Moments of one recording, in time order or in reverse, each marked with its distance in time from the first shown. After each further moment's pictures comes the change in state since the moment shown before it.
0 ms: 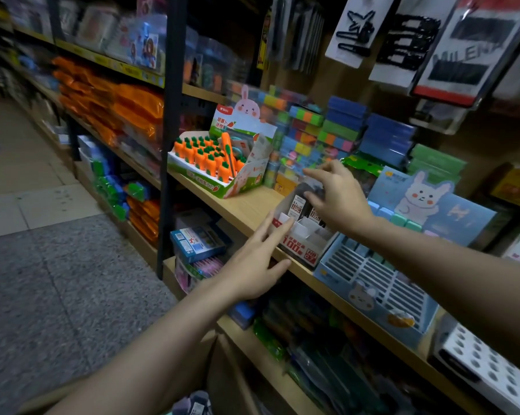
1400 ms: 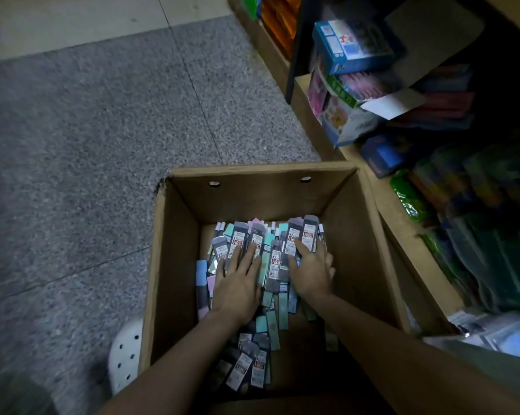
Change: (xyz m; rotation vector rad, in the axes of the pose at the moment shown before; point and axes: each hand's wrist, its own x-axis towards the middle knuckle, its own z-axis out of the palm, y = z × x) left_hand -0.322 -0.165 0.197 0.458 -0.303 -0.901; right_hand -0.354 -0.165 0.292 0.329 -1.010 0.352
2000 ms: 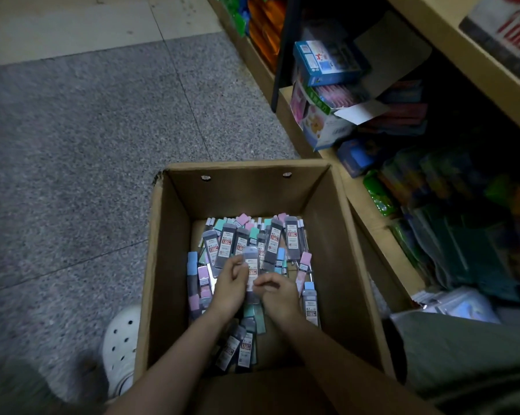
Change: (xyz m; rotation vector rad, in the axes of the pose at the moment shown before) left_hand -0.040 0.034 -0.025 -1.334 0.102 -0.384; right_hand -0.090 -0.009 0.011 0.944 -0.144 0.091
